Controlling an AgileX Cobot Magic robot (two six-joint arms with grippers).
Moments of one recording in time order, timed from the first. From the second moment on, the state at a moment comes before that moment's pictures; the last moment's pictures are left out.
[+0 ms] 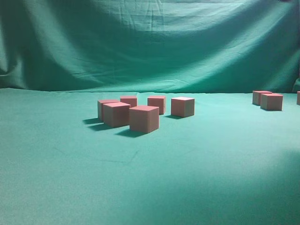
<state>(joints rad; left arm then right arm) -0.01 -0.01 0.02 0.02 0.35 0.01 0.32 1.61 -1.47 -0.33 1.23 0.11</state>
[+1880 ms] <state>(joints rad) -0.01 -0.01 0.02 0.02 0.35 0.01 0.12 2.13 -1.55 -0.01 0.70 0.04</state>
